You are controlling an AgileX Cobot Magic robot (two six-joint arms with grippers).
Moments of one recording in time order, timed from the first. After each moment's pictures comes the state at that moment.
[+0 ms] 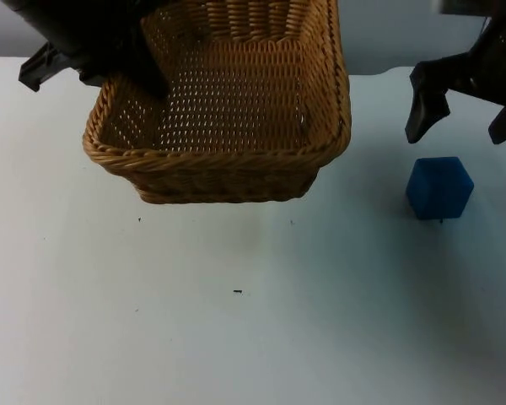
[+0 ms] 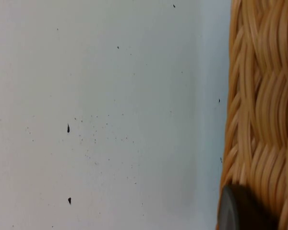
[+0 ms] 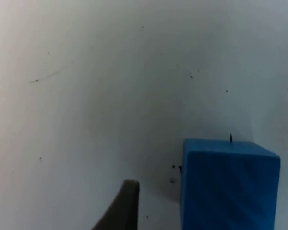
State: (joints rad) right arm 0.18 2.05 -1.47 0.09 0.77 -0.03; left arm -0.17 2.02 -1.49 -0.73 0.84 0.21
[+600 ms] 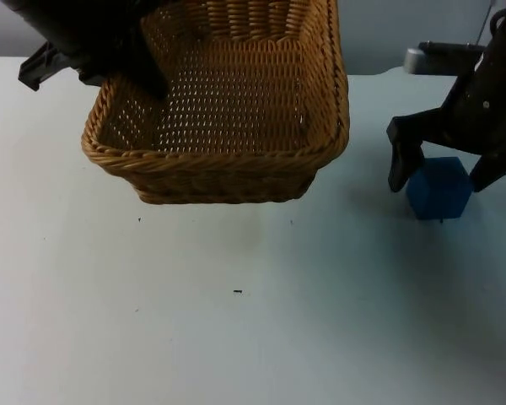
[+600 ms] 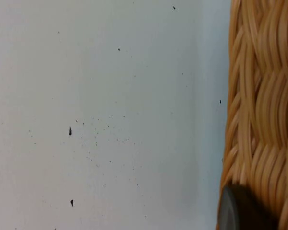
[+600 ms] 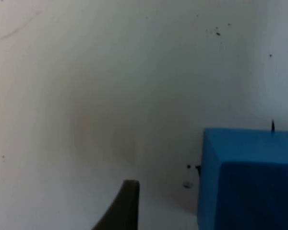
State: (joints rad) right arm 0.20 2.18 -1.48 0.08 0.76 0.01; left arm -0.17 2.02 -1.49 -0.73 0.84 0.22
